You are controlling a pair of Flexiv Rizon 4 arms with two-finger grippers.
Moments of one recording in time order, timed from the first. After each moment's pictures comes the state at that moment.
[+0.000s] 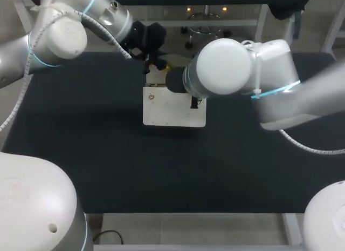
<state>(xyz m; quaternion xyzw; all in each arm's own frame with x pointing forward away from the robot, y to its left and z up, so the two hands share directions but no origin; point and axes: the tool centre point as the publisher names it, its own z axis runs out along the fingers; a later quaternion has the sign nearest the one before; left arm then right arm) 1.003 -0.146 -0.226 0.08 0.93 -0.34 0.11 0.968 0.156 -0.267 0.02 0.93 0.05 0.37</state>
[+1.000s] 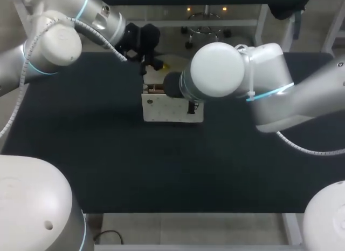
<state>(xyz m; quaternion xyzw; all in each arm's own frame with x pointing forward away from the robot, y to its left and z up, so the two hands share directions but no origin) 1.003 -0.138 -0.225 0.06 0.92 -0.36 0.12 0.965 0.161 -0.284 0.02 0.93 0.05 0.36</state>
